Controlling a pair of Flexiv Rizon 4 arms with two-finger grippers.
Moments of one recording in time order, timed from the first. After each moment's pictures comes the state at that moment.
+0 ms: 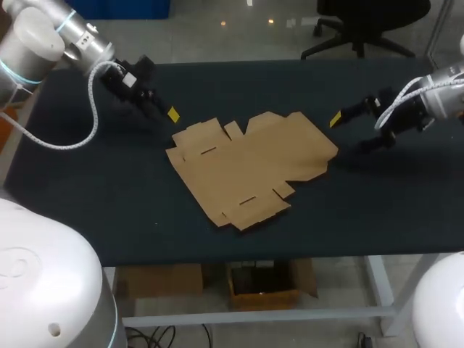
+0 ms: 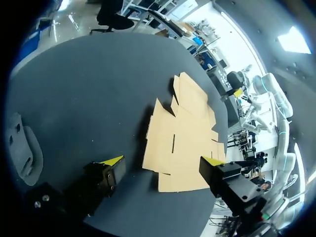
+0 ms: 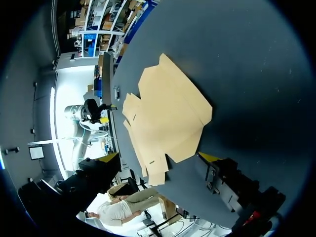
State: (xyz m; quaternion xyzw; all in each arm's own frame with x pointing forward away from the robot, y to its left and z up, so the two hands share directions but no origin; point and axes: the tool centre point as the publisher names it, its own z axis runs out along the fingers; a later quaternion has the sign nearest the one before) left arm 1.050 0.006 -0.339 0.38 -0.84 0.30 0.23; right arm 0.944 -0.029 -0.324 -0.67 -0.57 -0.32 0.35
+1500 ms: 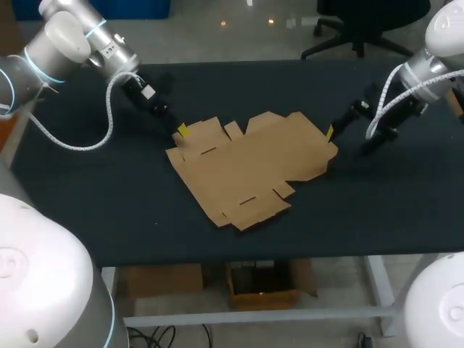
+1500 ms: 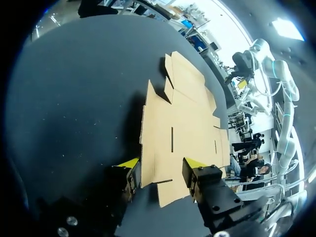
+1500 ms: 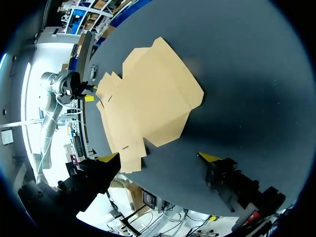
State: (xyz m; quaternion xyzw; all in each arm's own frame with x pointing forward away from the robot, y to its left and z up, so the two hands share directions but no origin) left arm 1.037 -0.024 -0.374 0.32 -0.87 0.26 0.26; right arm 0.915 -0.031 -0.327 -0.66 -0.68 -0.21 0.25
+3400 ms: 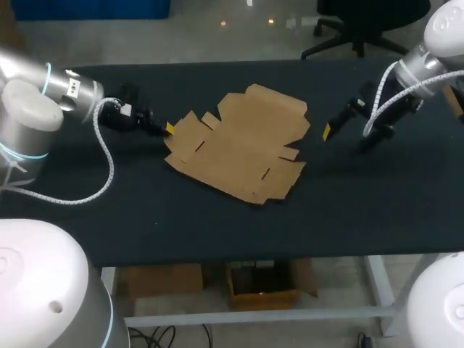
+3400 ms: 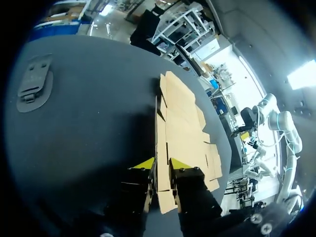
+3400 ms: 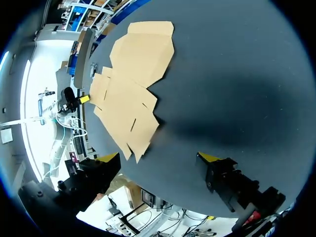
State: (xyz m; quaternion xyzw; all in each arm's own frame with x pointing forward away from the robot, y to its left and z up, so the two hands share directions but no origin) left arm 1.021 0.000 -0.353 0.53 -0.72 0.42 0.15; right arm 0.921 -0.026 -0.327 -0.65 -0.68 -0.20 0.26
